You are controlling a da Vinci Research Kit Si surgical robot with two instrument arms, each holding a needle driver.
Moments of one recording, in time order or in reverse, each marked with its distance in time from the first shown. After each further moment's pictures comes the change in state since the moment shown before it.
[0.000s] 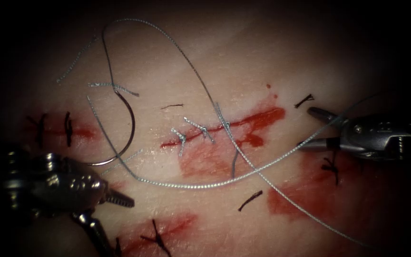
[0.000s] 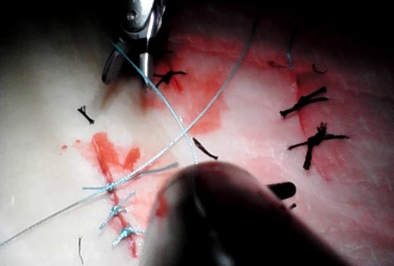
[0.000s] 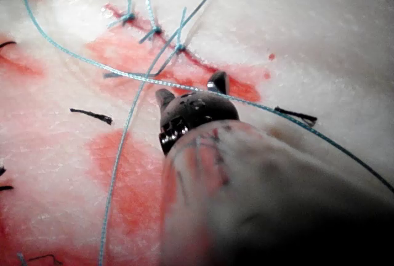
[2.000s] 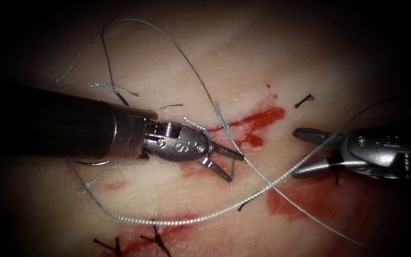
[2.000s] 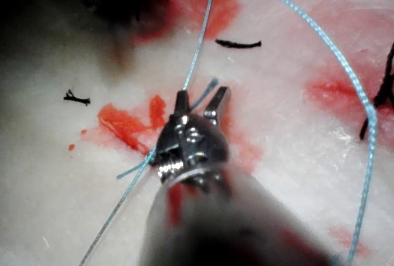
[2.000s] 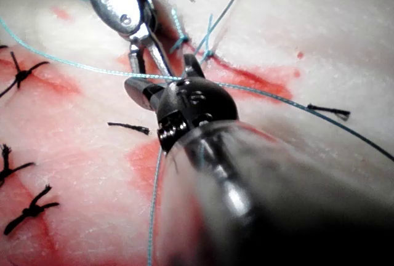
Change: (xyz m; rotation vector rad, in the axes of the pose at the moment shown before) right arm 0.003 -0.002 0.000 0.158 0.147 0.110; left arm -0.001 -0.018 0.014 0.181 0.202 0.702
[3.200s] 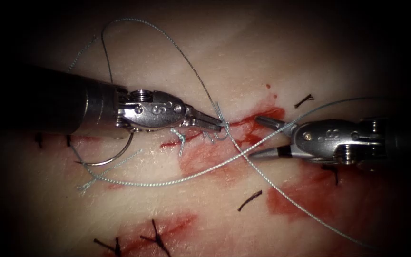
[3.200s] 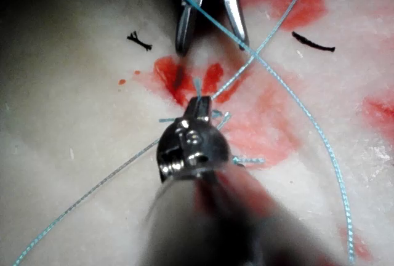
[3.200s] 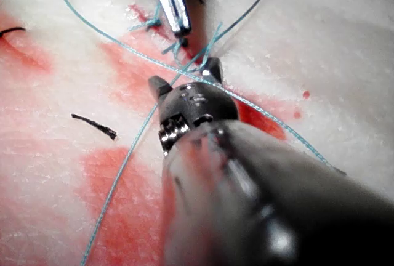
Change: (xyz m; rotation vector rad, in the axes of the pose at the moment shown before) right arm -0.003 0.004 0.009 -0.163 -0.024 -0.406; left arm -0.002 -0.002 -0.007 0.209 0.082 -0.381
